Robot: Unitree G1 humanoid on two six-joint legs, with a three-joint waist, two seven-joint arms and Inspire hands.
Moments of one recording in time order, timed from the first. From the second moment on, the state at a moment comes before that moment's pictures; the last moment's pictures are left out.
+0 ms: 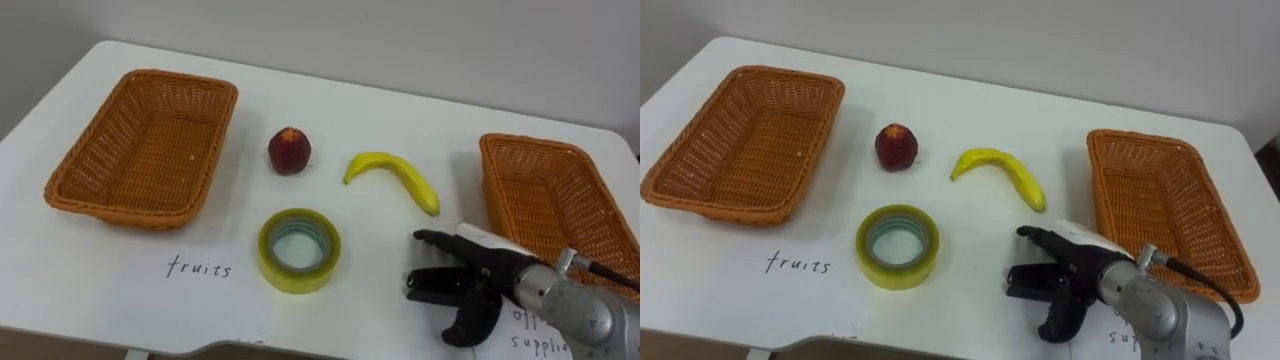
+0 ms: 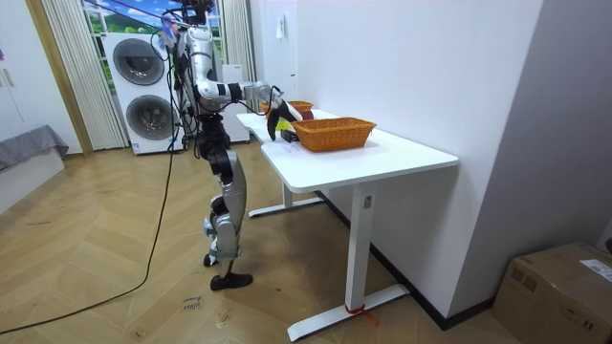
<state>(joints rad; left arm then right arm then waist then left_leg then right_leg) 0.16 0.26 0.09 1.07 0.07 0.05 0.10 0.17 -0.38 0.05 -0.25 -0.79 0.24 0.78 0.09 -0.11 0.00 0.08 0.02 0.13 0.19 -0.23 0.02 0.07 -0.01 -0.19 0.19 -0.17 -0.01</state>
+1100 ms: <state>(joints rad) 0.17 0.25 0.07 1.04 0.07 0.06 0.11 0.12 -0.36 0.07 -0.24 -0.79 0.26 0.74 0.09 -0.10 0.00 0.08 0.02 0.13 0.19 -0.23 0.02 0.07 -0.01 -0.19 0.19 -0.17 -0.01</state>
